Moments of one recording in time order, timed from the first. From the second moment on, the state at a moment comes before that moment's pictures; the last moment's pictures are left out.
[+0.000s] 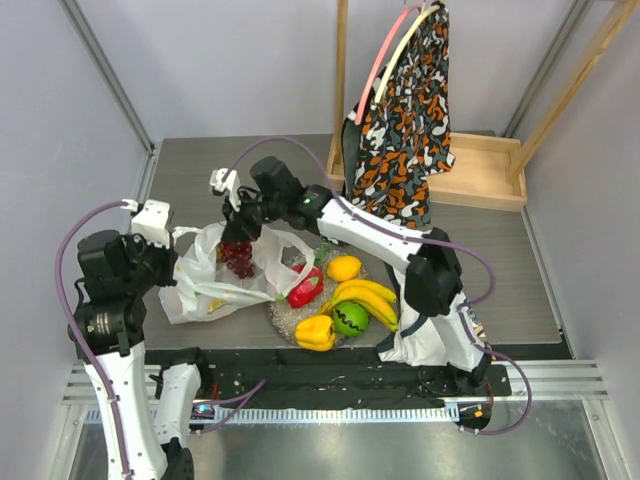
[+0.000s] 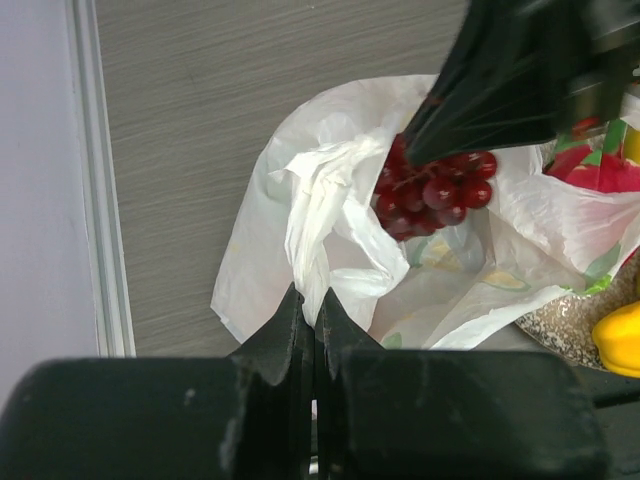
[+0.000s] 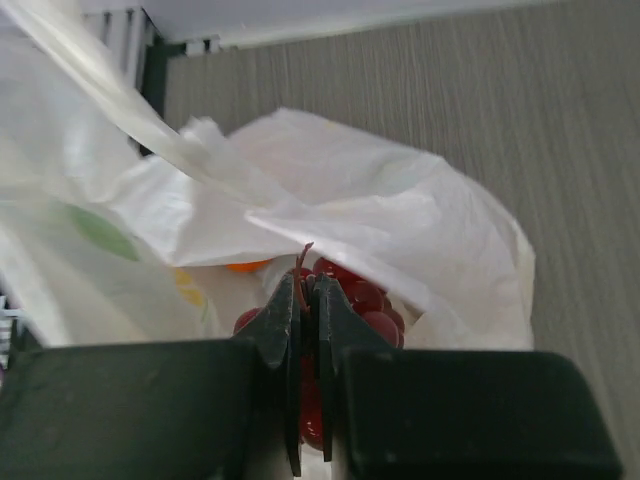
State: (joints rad) left arm 0.22 0.67 1.17 -1.05 0.31 0.29; right arm 0.96 2.18 2.01 -0.33 -0.55 -0.16
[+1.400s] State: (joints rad) left arm 0.22 0.77 1.11 -0.90 0.31 0.23; right arm 0.78 1.41 1.25 -0.68 -0.48 -0.55
